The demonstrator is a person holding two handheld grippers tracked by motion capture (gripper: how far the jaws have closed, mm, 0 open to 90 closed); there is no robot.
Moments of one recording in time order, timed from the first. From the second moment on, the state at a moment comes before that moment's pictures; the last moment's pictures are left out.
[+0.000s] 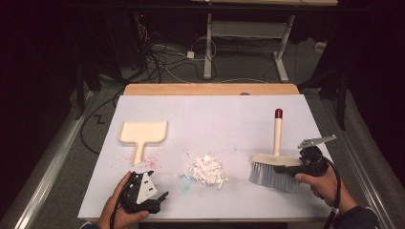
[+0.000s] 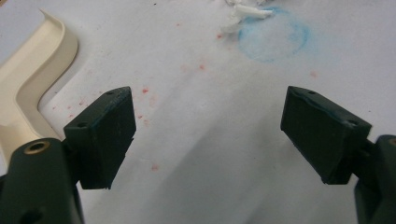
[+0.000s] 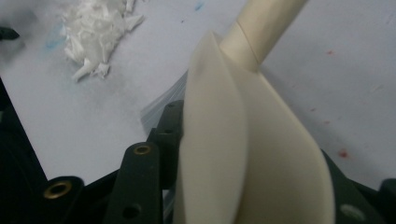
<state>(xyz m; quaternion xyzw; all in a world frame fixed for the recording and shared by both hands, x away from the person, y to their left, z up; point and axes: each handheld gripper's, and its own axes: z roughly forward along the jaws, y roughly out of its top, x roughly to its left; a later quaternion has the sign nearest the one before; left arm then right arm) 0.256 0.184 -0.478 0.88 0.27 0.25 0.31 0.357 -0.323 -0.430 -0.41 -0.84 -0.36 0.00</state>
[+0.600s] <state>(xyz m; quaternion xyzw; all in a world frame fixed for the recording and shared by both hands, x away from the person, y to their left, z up) 0.255 0.185 -0.478 0.88 0.27 0.25 0.30 0.400 -0.342 -0.414 -0.43 -0.85 -0.29 -0.07</state>
